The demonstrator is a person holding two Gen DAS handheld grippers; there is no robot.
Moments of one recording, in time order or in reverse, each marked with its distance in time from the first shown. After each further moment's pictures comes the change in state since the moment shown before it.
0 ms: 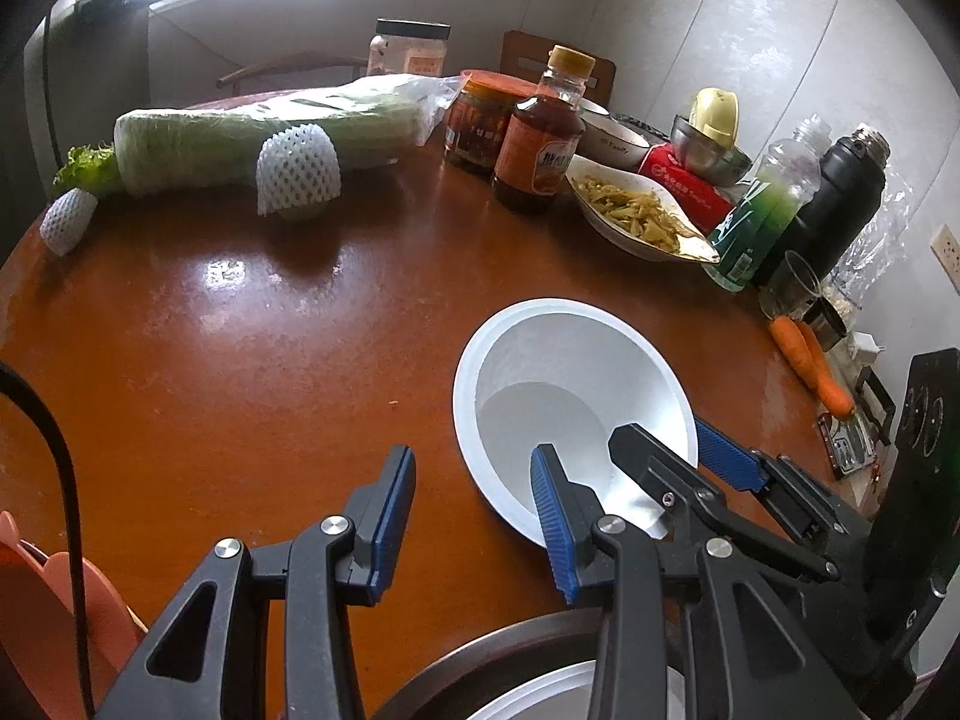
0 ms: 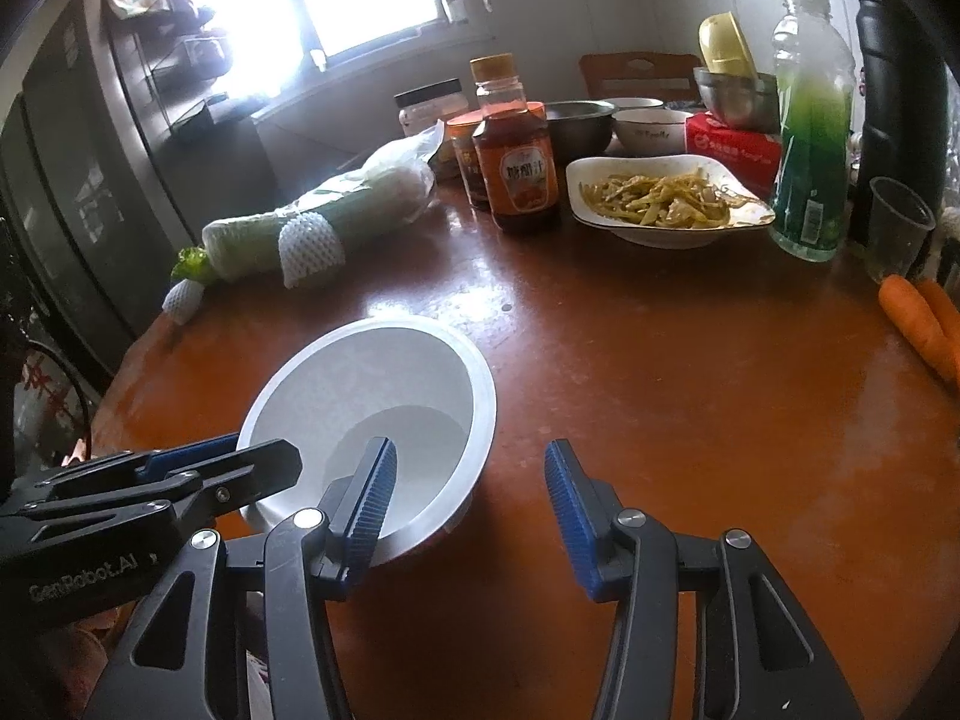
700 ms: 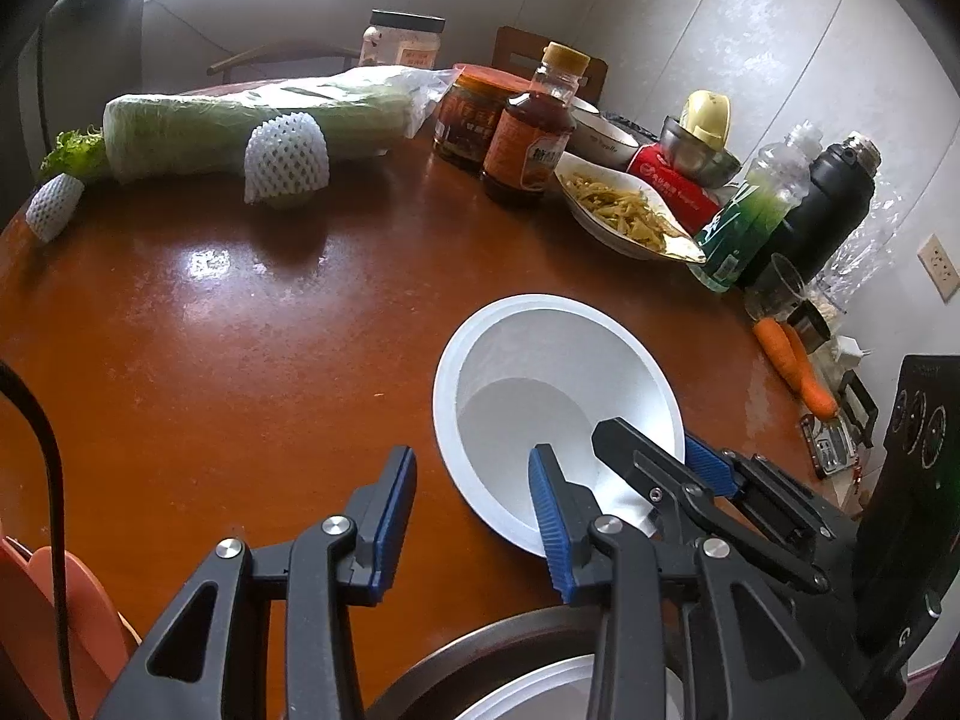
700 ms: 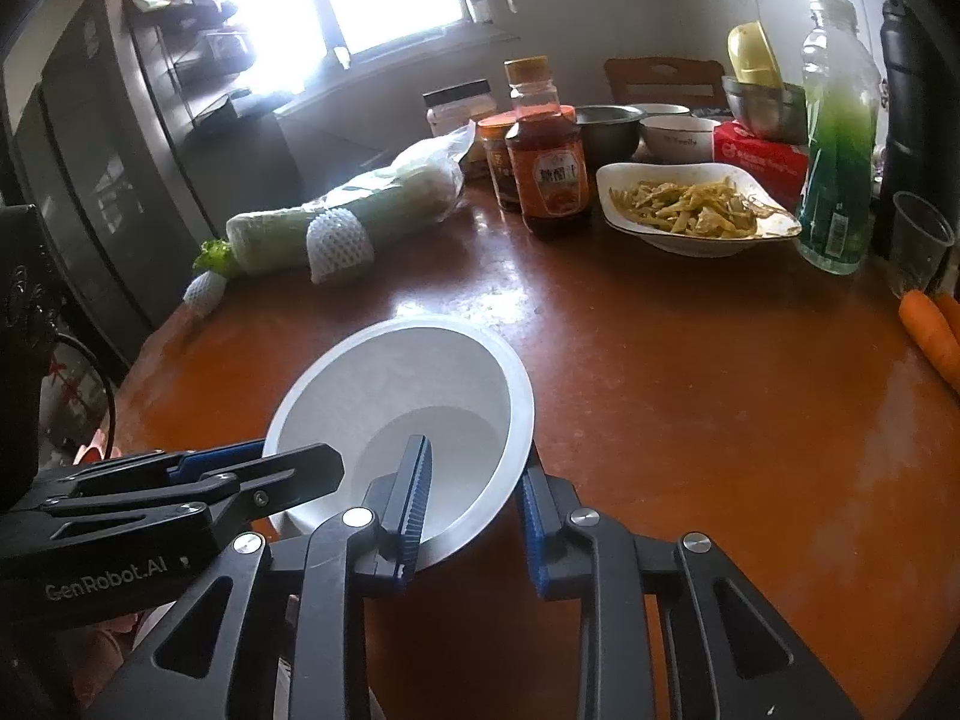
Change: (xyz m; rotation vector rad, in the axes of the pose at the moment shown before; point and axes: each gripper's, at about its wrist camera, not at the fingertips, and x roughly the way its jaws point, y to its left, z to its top) left arm 0.000 0.002 -0.001 -0.016 0.010 -0.051; right arm -0.001 0.012 0.001 -0.033 -0.006 0.038
